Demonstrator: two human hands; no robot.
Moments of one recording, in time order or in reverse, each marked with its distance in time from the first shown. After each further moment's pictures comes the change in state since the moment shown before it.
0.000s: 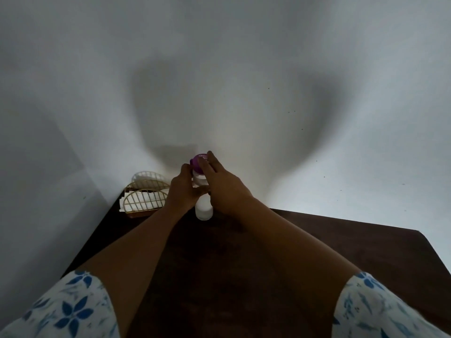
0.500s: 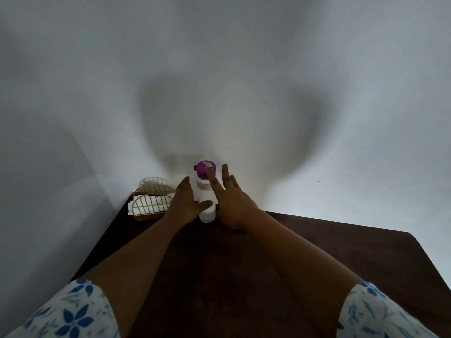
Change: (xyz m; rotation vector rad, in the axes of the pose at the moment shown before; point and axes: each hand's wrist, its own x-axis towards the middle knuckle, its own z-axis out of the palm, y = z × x) left_hand -0.025 -0.004 -0.016 0.077 -0.117 -0.002; right_hand -0.027 0.001 0.006 0.016 -0.102 0.062
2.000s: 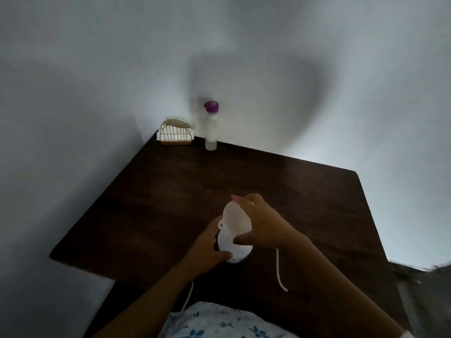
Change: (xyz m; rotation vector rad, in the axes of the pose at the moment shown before) left_hand -0.410 0.065 0.056 -0.464 -0.343 -0.122; right_hand -0.362 -0.054 0.009 0.174 -0.150 -0.019
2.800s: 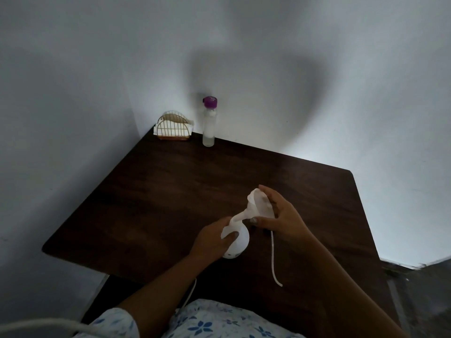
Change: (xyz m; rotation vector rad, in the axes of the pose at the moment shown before) left_hand 0.028 -0.001 0.025 0.298 0.134 -0.013; right_hand -0.022 0.037 0.002 0.651 0.238 0.115
